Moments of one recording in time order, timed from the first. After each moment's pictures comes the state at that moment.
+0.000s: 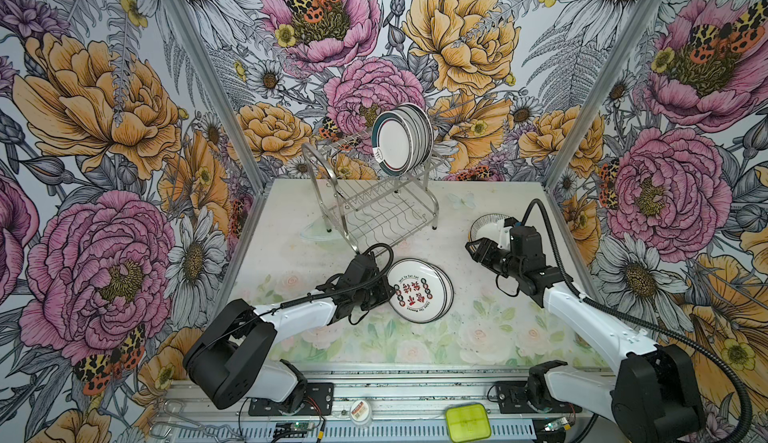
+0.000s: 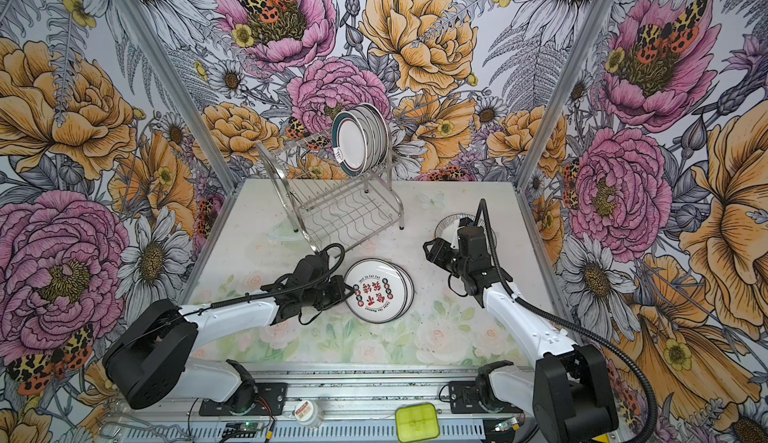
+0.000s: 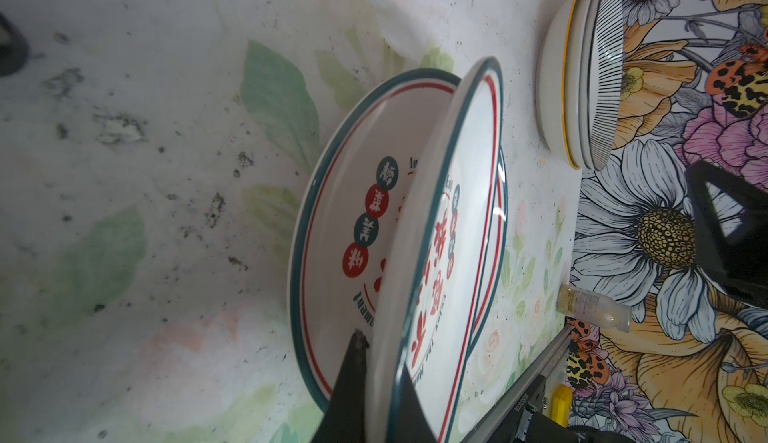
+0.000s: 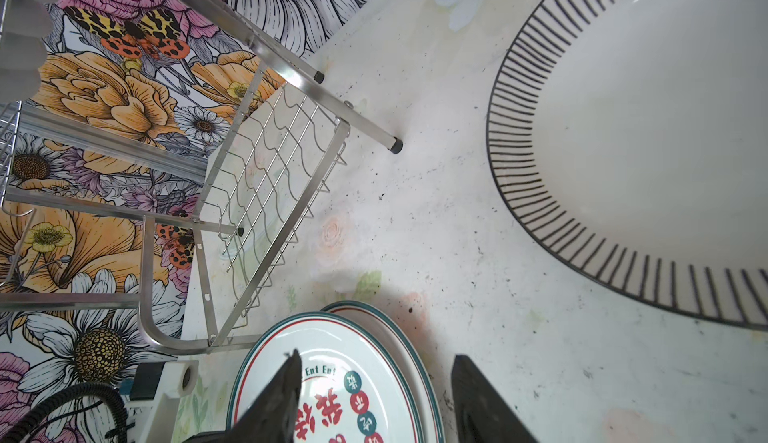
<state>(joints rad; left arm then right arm) -0.66 1.40 0.60 0.03 0.23 -0.99 0.22 1.18 0.71 -0.17 -0.28 0.70</state>
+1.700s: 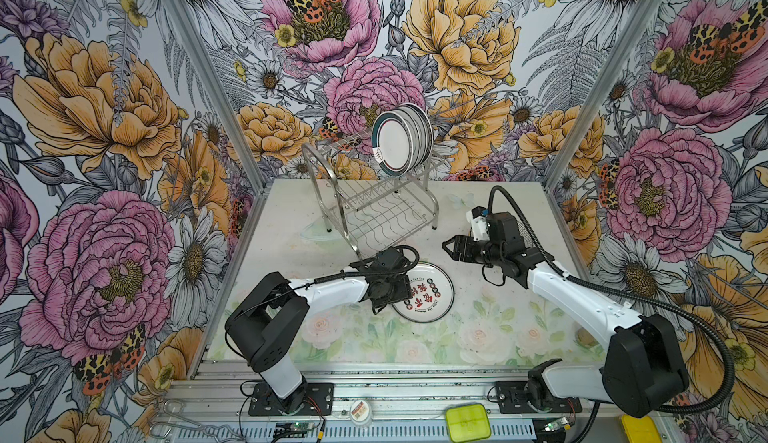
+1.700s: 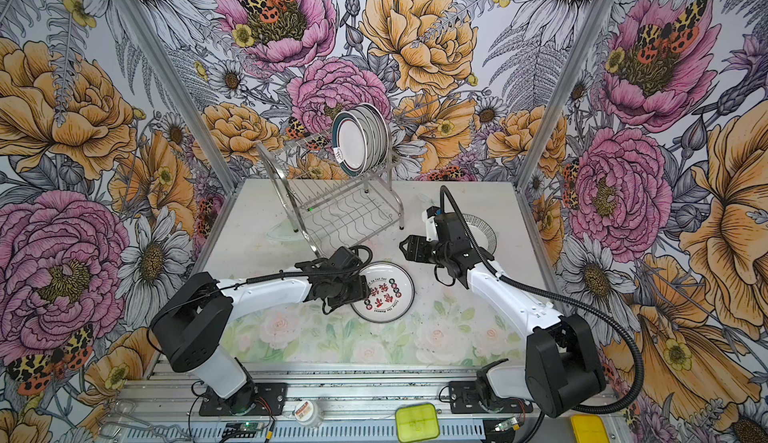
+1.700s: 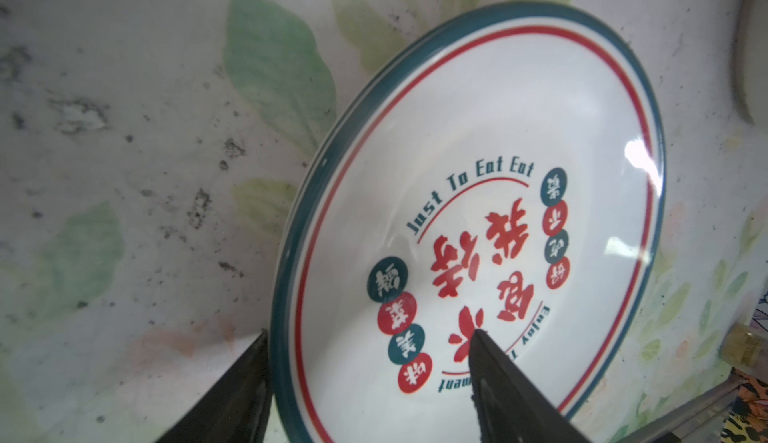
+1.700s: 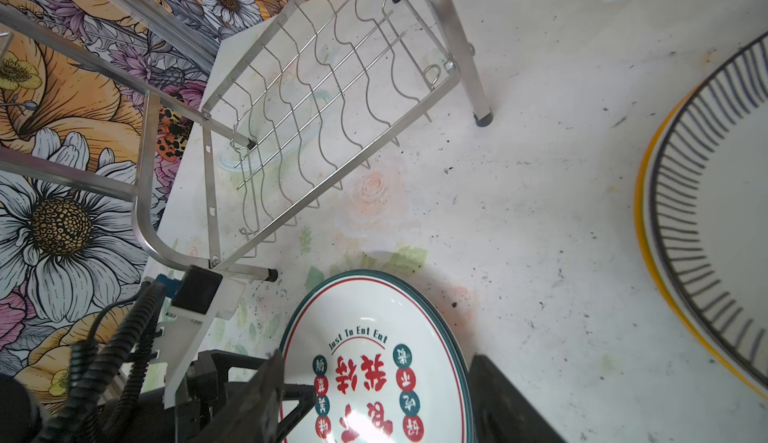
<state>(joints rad) -0.78 1.65 0.95 -0.41 0.04 -0.94 0.36 1.33 0.93 -0.30 -0.31 0.45</state>
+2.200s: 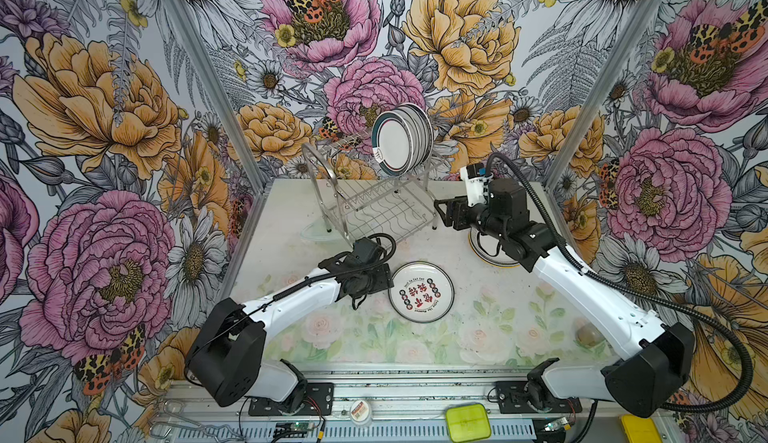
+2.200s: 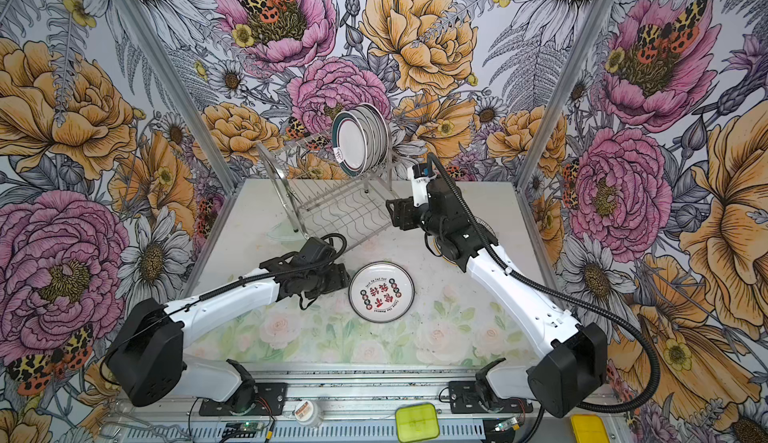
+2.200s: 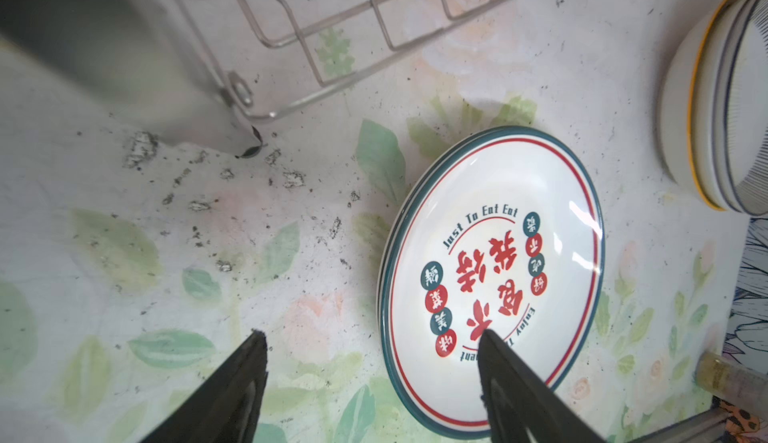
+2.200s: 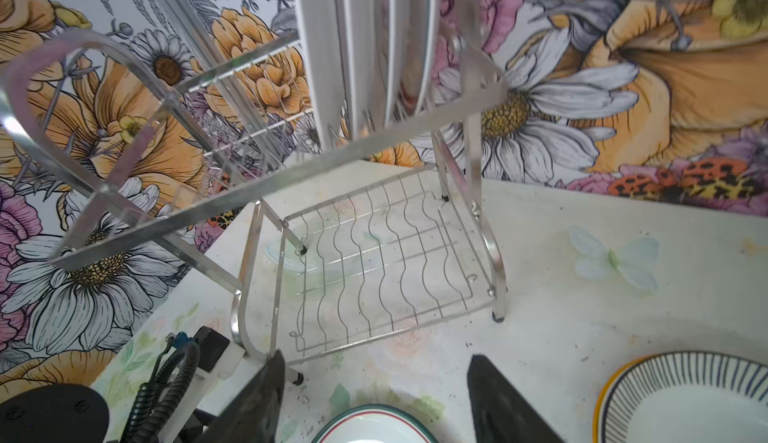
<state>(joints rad) -0.65 1.38 0.89 -0.52 -0.01 -0.85 0.50 1.34 1.32 -0.33 -0.11 0.24</state>
